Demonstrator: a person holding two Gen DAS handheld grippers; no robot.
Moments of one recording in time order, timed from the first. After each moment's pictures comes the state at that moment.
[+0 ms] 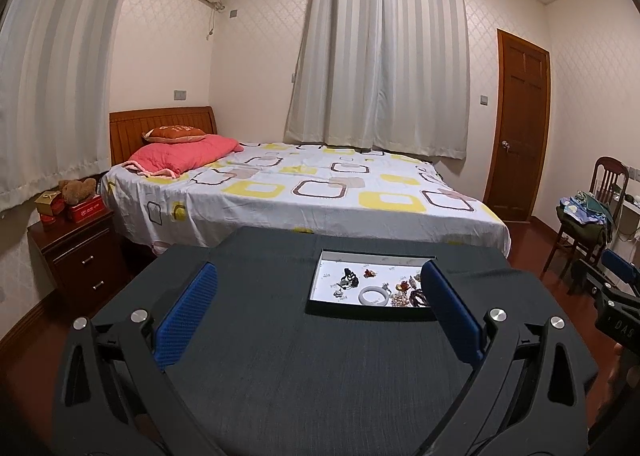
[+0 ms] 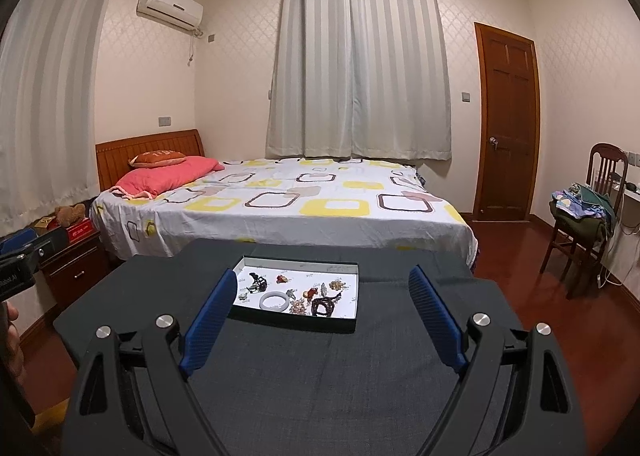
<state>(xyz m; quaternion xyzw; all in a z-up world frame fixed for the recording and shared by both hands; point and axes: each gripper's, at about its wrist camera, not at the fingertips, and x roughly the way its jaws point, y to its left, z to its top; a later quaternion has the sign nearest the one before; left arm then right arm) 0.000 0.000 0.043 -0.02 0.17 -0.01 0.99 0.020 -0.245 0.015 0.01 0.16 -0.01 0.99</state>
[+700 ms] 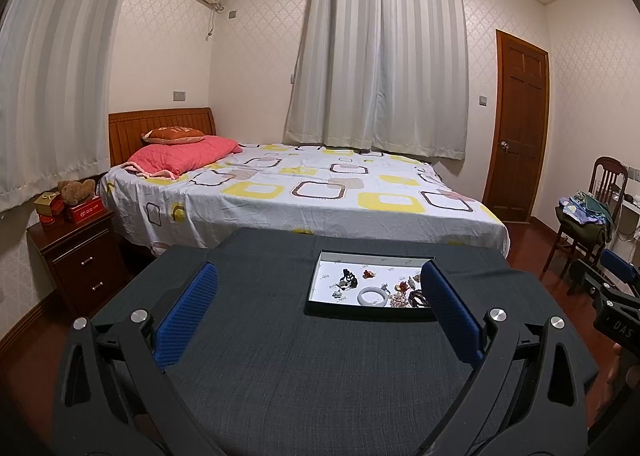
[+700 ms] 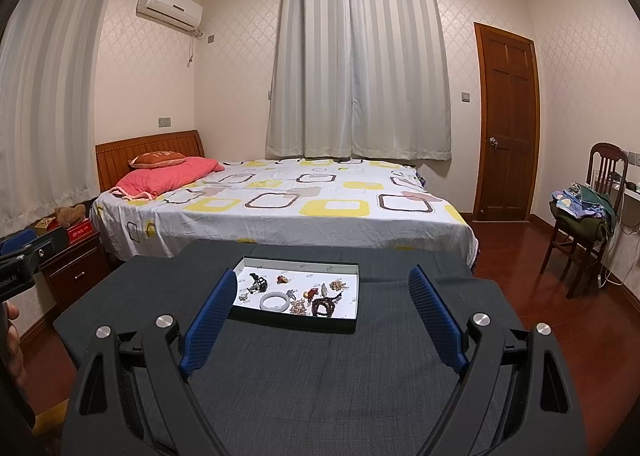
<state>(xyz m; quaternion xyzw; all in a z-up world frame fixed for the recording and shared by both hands) 0.000 0.000 0.043 -0.02 0.17 -0.01 0.99 0.019 -0.245 0.012 0.01 0.16 -0.01 0.99</state>
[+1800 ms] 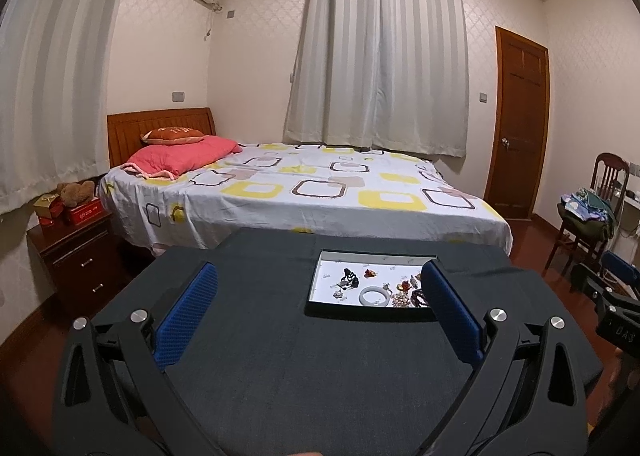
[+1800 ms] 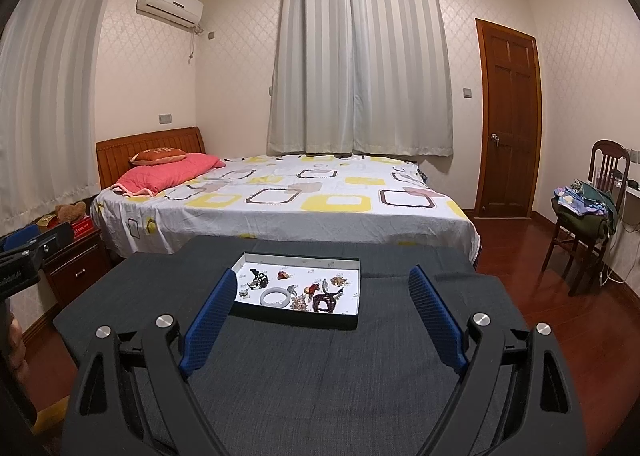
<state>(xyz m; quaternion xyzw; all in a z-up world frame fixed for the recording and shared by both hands) 0.010 -0.006 0.032 -0.02 0.17 -0.01 0.99 0.019 -0.242 0.006 0.01 0.17 -0.01 0.99</state>
